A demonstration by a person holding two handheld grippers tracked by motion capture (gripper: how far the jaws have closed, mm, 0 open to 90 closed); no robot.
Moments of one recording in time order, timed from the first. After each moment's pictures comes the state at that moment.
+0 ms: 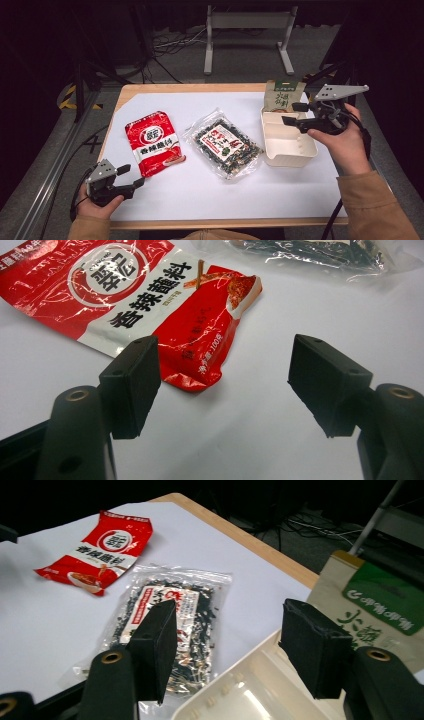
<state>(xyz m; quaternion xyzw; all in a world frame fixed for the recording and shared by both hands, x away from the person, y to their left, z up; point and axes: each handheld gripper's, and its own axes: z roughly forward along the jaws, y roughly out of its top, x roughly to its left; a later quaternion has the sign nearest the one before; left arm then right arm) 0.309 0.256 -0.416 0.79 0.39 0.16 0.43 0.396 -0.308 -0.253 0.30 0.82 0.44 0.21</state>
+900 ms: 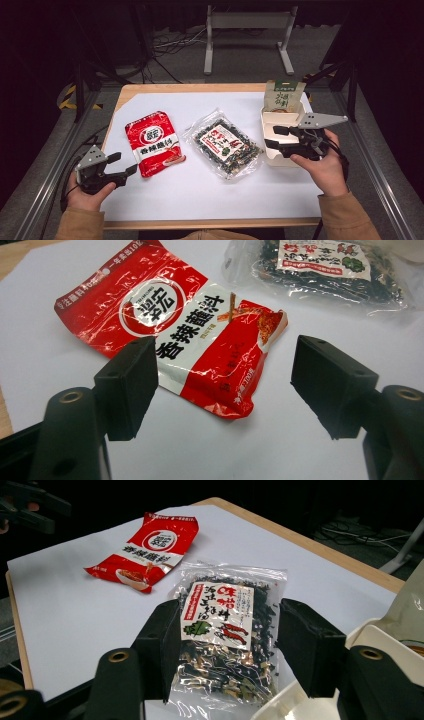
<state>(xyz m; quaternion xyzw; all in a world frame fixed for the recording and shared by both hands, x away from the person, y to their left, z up) 0.328 0.268 -0.381 0.78 0.42 0.18 0.42 0.365 -0.276 -0.306 0.28 0.81 0.48 0.17</state>
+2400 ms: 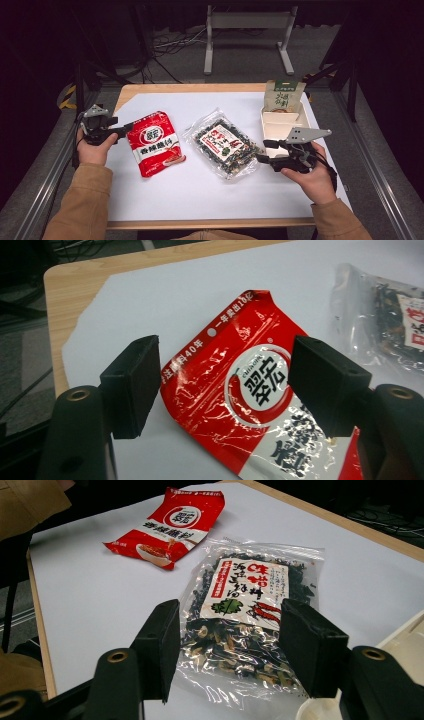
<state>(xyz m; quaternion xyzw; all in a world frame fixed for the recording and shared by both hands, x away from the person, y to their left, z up) 0.456 0.295 -0.381 0.74 0.49 0.20 0.41 0.355 -0.260 -0.340 0.27 0.83 0.47 0.14</state>
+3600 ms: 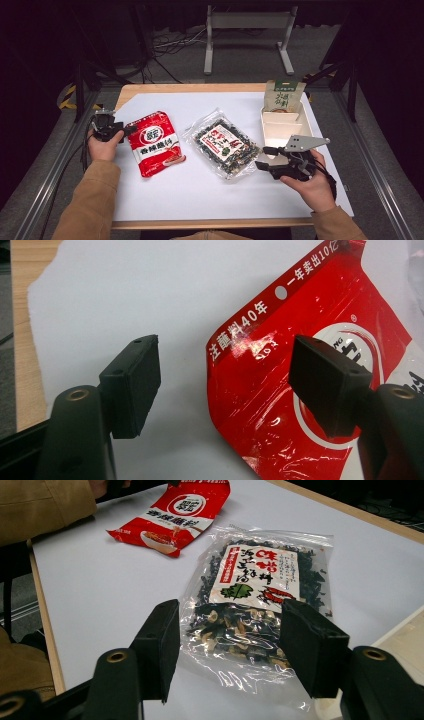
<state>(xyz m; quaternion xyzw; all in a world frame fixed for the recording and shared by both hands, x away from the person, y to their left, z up) 0.503 0.305 -0.440 0.73 0.54 0.14 0.40 0.342 -0.258 -0.352 0.27 0.83 0.47 0.14</state>
